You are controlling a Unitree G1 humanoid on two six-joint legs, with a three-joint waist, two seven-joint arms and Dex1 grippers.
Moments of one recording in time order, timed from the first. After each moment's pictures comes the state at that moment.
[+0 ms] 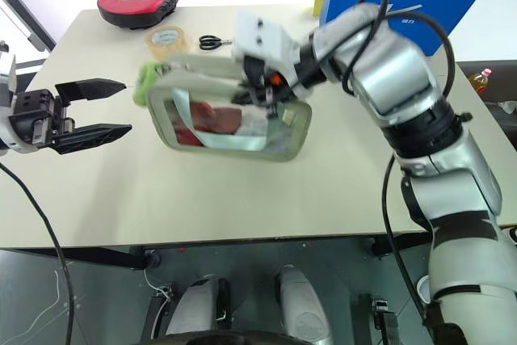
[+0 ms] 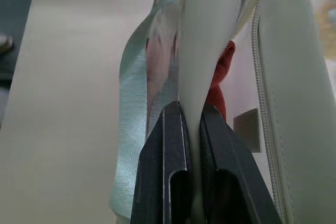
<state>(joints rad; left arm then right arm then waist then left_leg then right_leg) -0.42 0.98 0.37 -0.09 -0.79 0.55 -1.28 -1.19 -0.71 0.47 -0.04 0.29 0.68 1.21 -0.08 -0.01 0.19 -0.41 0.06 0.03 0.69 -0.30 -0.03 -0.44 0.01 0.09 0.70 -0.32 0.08</state>
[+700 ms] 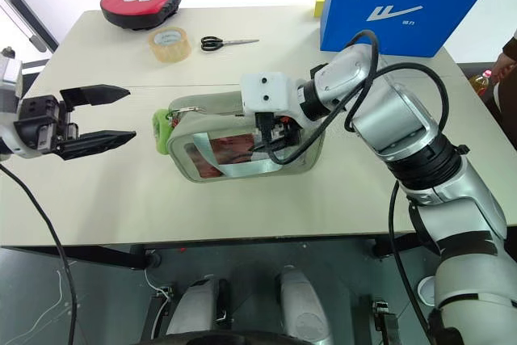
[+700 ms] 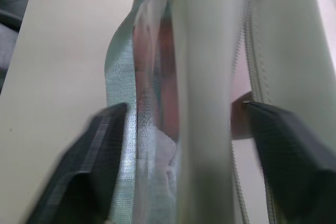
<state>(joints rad) -0.38 0.98 0.37 -0.14 -0.79 0.56 -1.26 -1.09 -0.73 0.45 -0.18 0.16 0.71 1.27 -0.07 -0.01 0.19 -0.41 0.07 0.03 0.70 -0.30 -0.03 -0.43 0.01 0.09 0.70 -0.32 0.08</state>
